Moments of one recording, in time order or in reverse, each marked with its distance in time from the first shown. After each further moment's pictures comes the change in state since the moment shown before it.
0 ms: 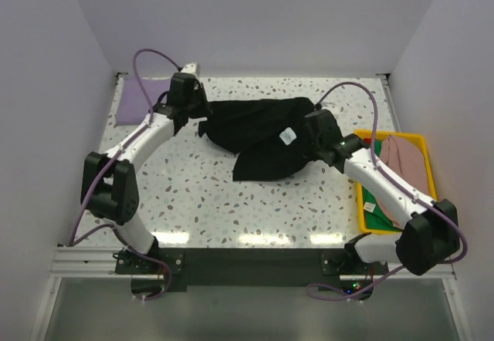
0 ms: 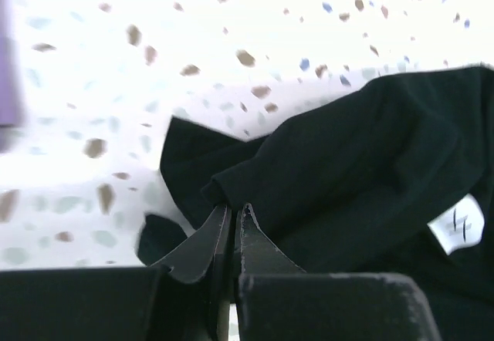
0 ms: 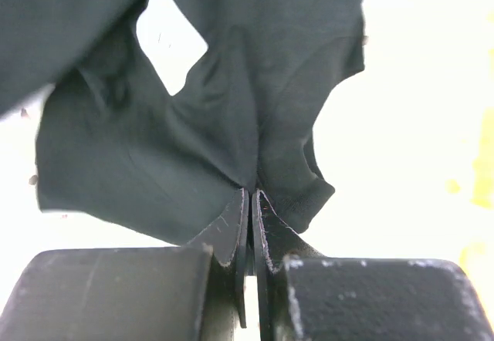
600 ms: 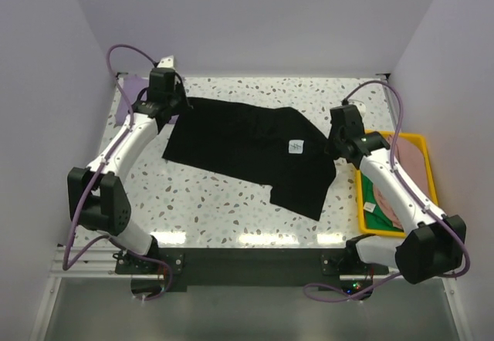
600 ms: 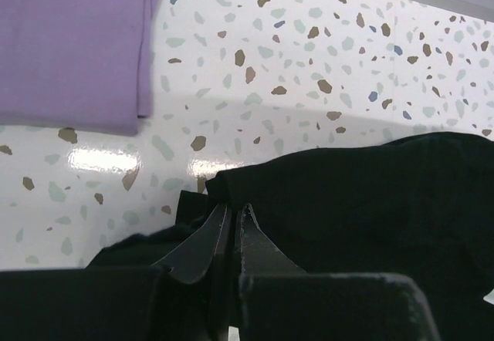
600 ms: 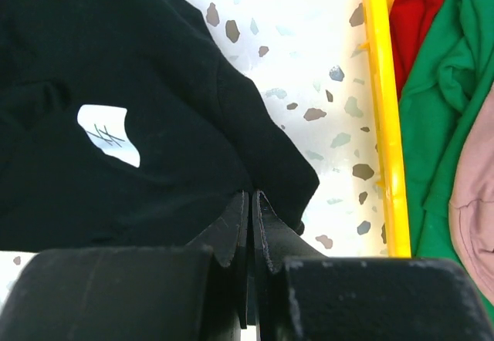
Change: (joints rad) left arm 0.114 -0.126 0.034 -0.141 -0.098 0.042; right arm -0.185 -0.097 0.016 -0.116 0.017 -0.051
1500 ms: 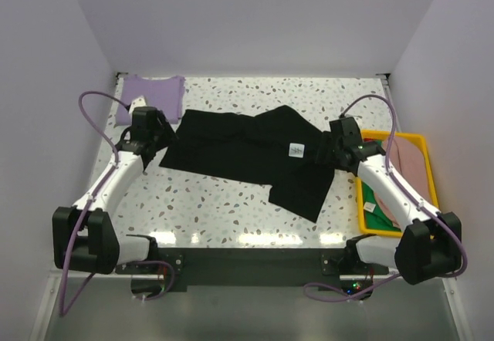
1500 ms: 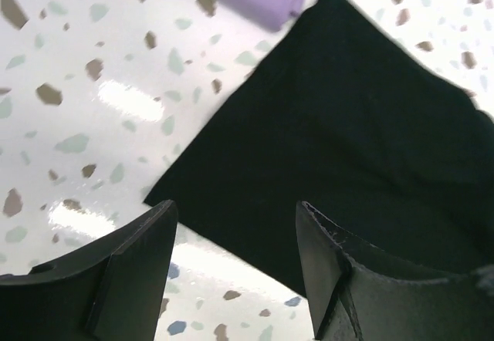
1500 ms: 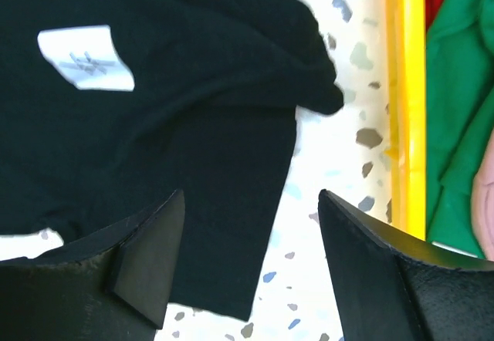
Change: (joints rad) left arm 0.104 -0.300 -0.453 0.042 -0.116 -0.150; right arm -0.031 0.016 -0.122 0.031 -0.062 -0.006
